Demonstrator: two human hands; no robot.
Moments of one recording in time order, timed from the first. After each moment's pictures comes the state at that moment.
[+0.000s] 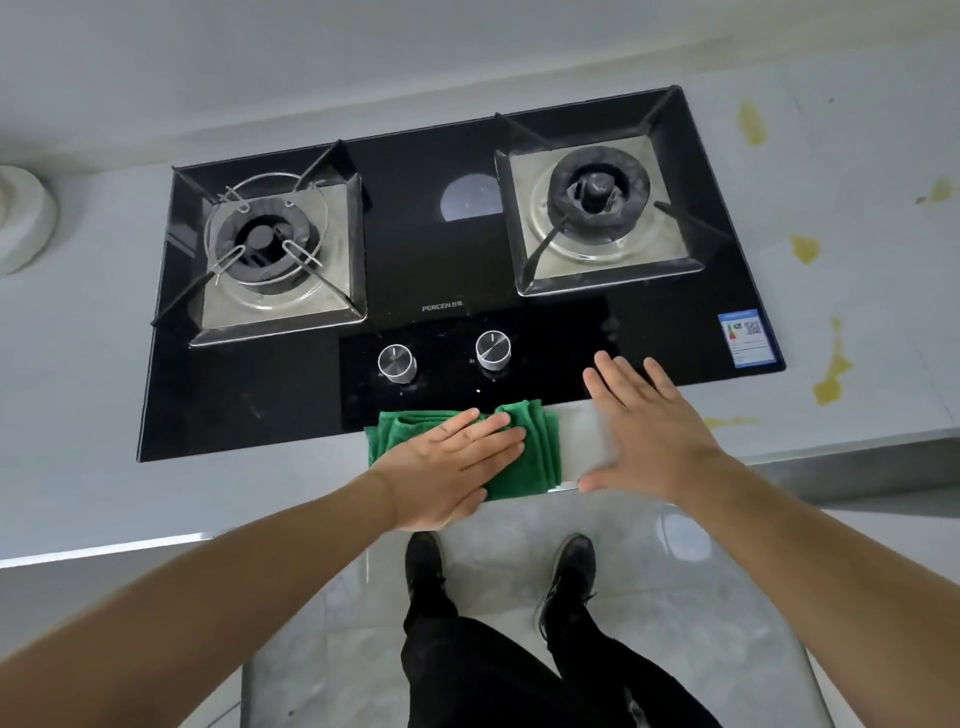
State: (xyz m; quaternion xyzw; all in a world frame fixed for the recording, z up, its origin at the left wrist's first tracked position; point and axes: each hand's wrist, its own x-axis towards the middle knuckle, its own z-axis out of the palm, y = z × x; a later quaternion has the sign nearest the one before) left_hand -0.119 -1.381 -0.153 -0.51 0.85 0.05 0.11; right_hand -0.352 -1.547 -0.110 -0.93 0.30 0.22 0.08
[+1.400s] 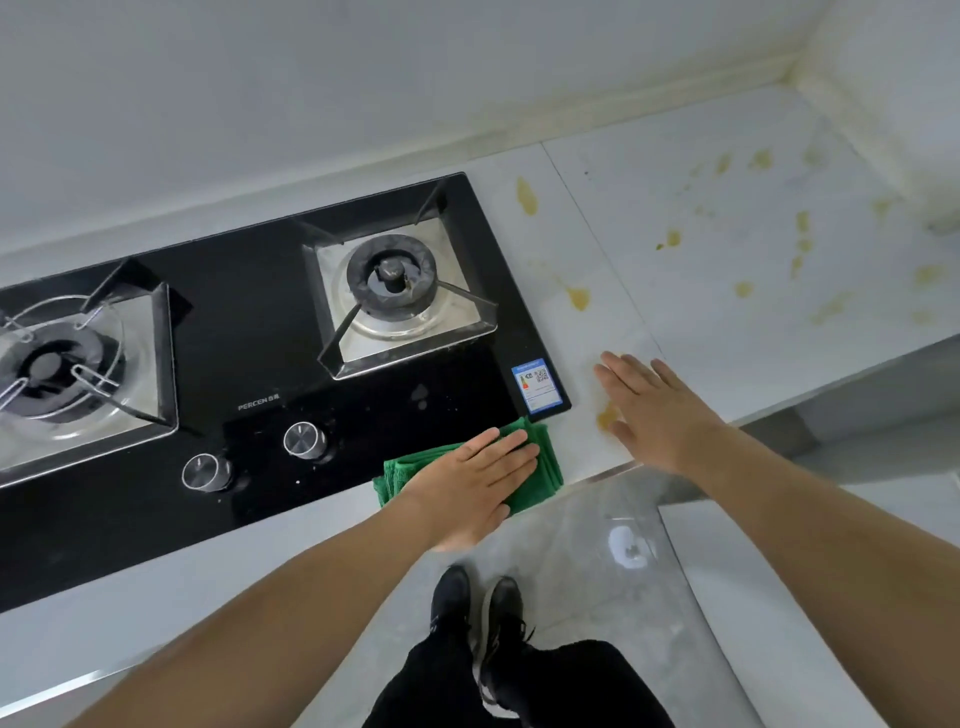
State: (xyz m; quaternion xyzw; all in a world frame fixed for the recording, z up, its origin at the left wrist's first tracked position) left_hand -0.291 -1.534 -0.133 -0.46 0.87 0.06 0.15; right_hand -0.529 -1.676 -0.066 -0.88 0.41 0.23 0.07
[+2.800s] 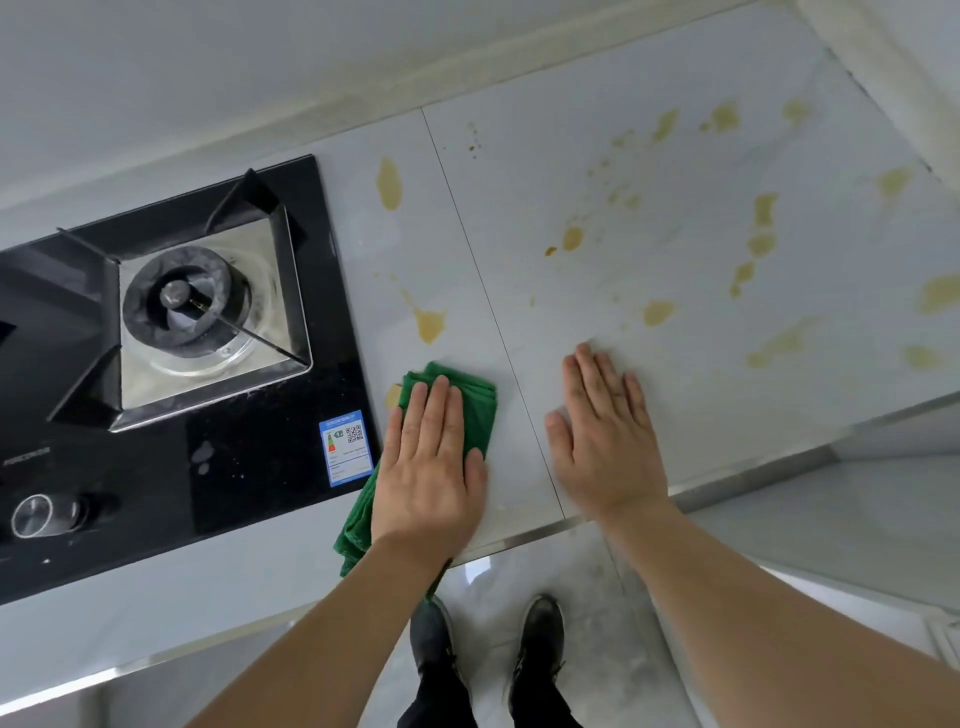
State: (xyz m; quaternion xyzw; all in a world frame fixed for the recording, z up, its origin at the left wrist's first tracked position) left_hand -0.474 -1.677 -0.163 -0.80 0.59 0.10 -0.01; right_hand -0.641 -1.777 -0.179 -0.85 0.51 -0.06 0.12
